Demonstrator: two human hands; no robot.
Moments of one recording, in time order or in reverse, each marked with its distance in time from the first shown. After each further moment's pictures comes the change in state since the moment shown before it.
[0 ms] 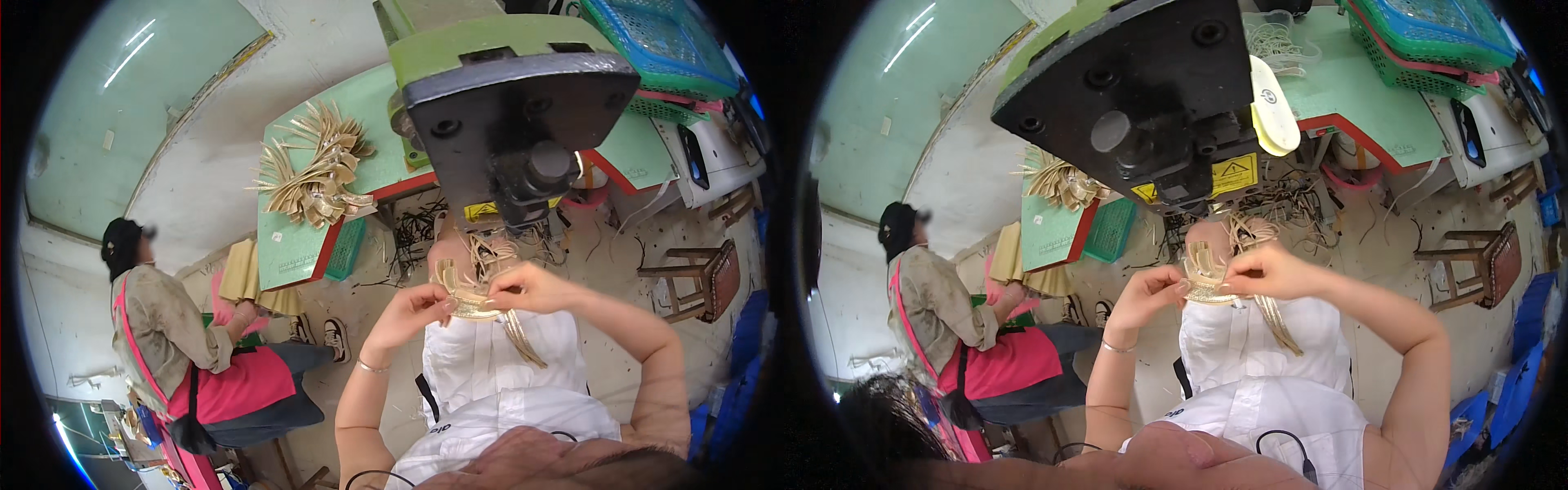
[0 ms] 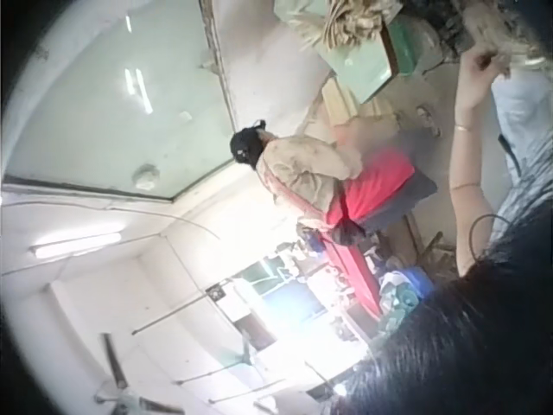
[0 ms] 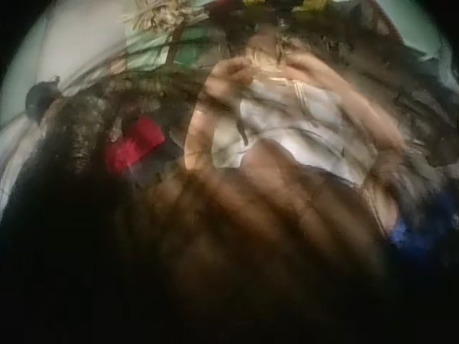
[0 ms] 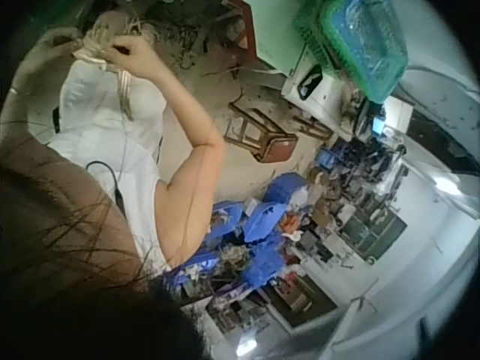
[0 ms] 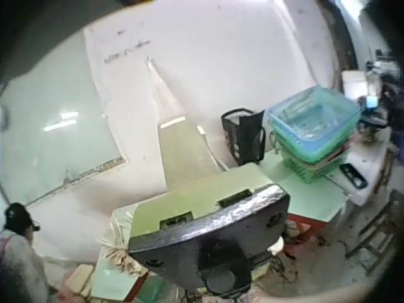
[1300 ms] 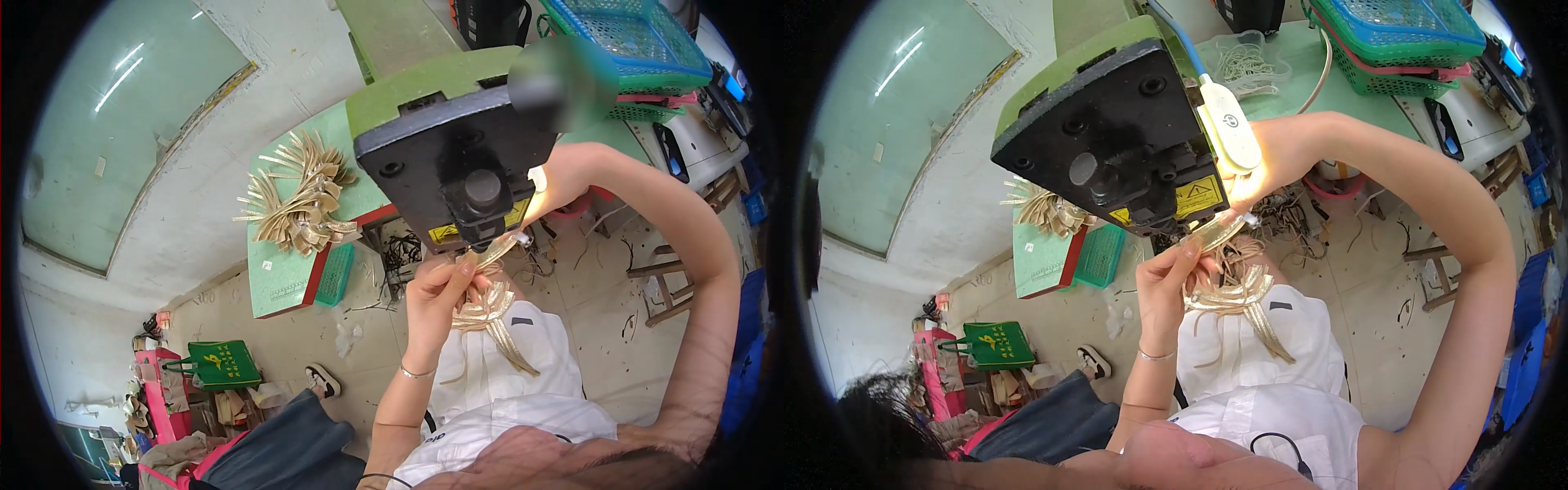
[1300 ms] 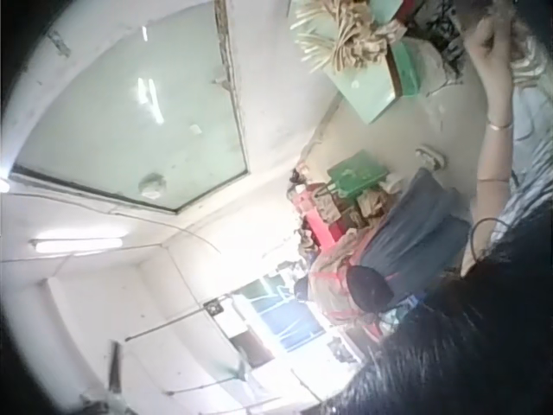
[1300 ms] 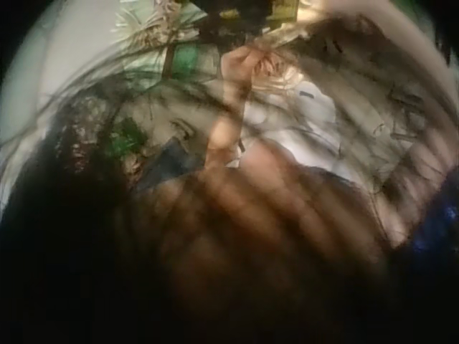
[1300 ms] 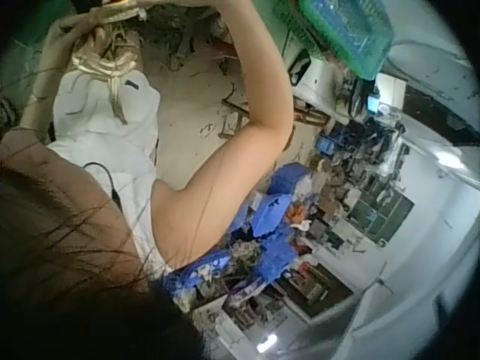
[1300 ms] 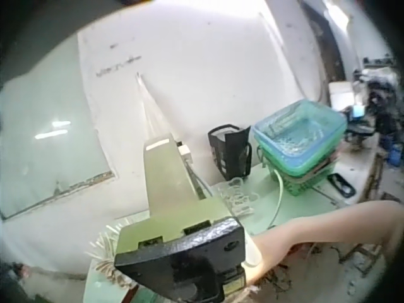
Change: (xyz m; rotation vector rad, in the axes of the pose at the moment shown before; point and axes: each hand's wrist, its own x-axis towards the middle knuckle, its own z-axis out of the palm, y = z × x) left_hand 0.047 0.044 0.069 -0.173 0.351 0.321; right_hand 0.016 -0.156 -0.114 -0.856 -0.139 -0.012
